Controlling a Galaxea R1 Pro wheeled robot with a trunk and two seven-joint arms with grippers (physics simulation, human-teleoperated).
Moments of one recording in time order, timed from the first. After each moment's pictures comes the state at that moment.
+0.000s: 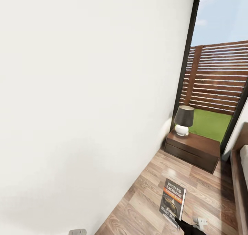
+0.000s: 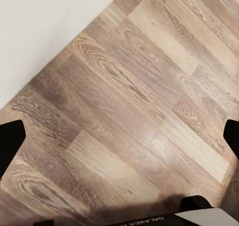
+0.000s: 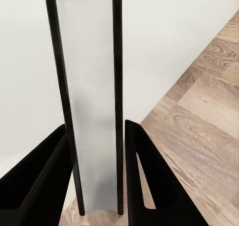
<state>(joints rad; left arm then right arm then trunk) -0.42 0.07 0.30 -0.02 -0.14 -0.15 -0.39 -0.48 -0.27 0.10 0.08 -0.60 -0.35 0.95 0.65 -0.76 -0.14</state>
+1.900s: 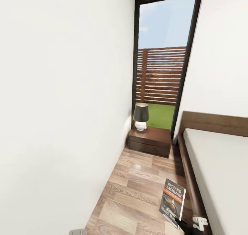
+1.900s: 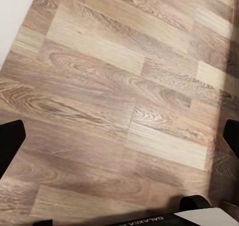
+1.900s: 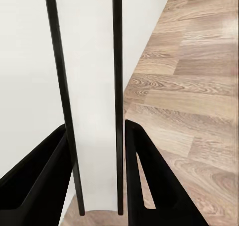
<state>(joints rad) -0.42 0.06 0.30 -0.02 -0.14 -0.15 -0.39 -0.48 -0.27 0.10 0.08 -0.59 -0.35 0.95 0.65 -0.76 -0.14</state>
